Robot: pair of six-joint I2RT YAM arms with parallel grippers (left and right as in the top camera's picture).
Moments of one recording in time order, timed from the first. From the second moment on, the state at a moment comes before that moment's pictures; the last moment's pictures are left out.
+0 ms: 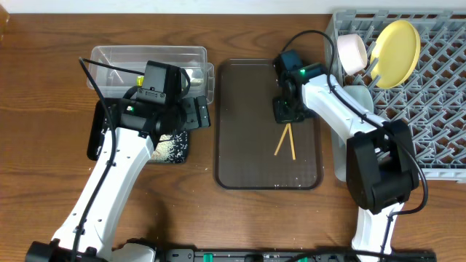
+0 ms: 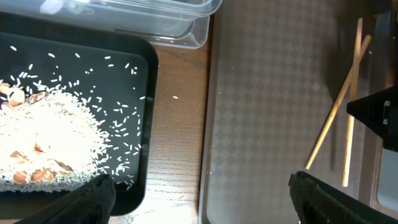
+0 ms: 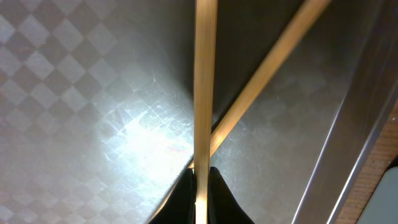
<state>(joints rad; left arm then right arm) -0.24 1.41 1.21 -0.89 0.12 -0.41 0.40 2.07 1.55 -0.95 0.02 0.29</state>
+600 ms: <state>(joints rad) -0.24 1.41 1.21 -0.89 0.12 -0.41 0.35 1.93 1.67 -1.12 -0.01 0.26</state>
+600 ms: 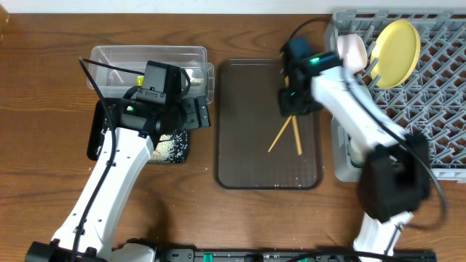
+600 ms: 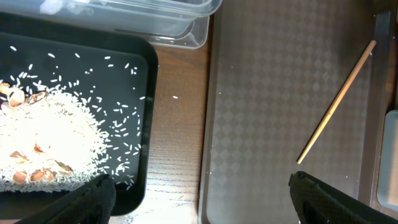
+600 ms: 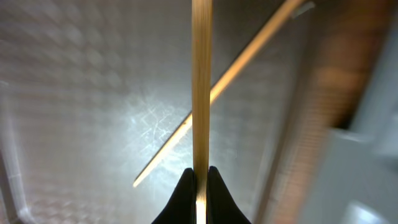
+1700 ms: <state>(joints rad) -0.24 1.41 1.21 -0.89 0.12 -0.41 -0.16 1.88 1.71 -1.23 0.29 -0.19</state>
